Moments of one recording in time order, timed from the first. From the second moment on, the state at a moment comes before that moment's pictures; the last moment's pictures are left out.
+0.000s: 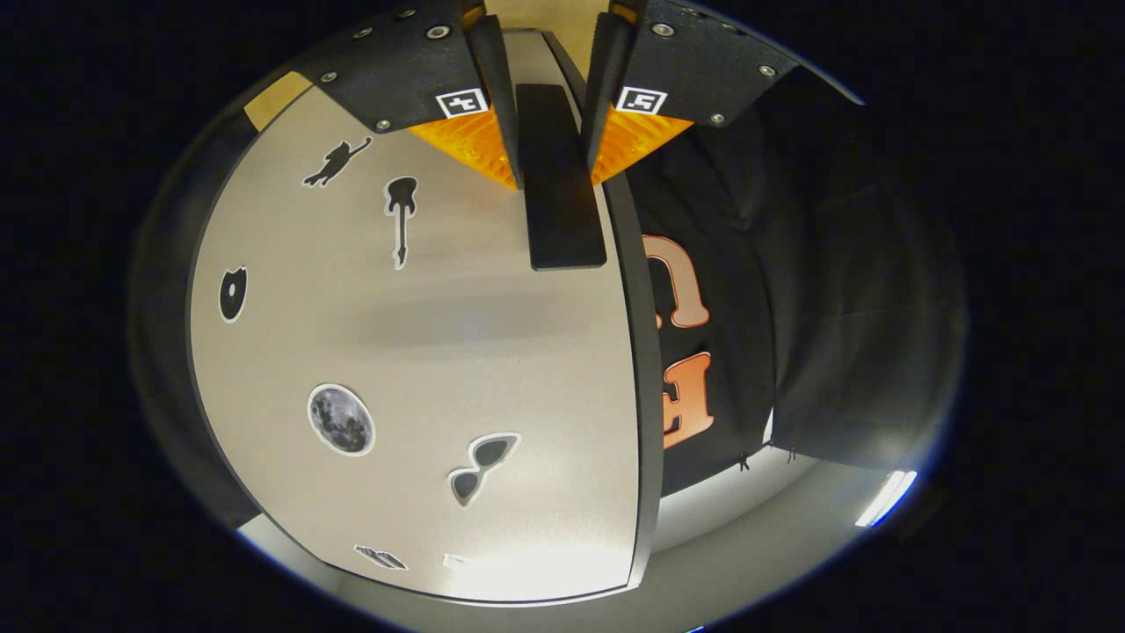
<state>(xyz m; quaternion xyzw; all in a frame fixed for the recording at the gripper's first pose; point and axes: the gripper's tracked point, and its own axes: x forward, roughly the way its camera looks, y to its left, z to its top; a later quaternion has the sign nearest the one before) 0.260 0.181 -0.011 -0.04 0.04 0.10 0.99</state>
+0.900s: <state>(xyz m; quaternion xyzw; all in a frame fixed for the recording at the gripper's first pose) 0.218 0.166 -0.005 -0.05 0.05 0.05 1.00</state>
